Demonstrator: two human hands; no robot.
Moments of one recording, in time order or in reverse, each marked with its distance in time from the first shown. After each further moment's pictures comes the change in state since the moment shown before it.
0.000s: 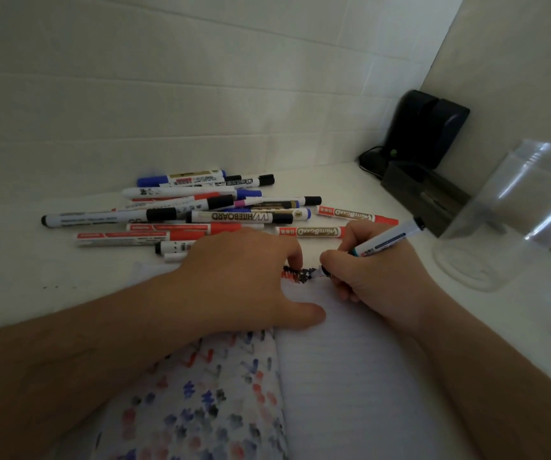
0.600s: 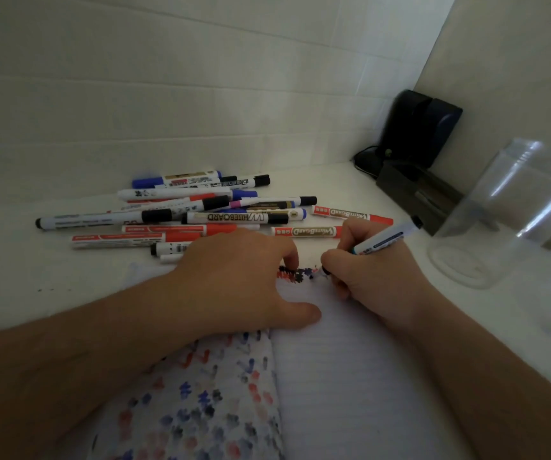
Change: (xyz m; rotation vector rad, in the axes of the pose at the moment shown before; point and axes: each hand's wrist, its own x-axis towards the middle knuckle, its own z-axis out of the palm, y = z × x) left_hand -0.002 0.001 0.000 0.002 0.011 0.009; right_hand 0.001 0.005 0.000 0.005 0.040 -0.009
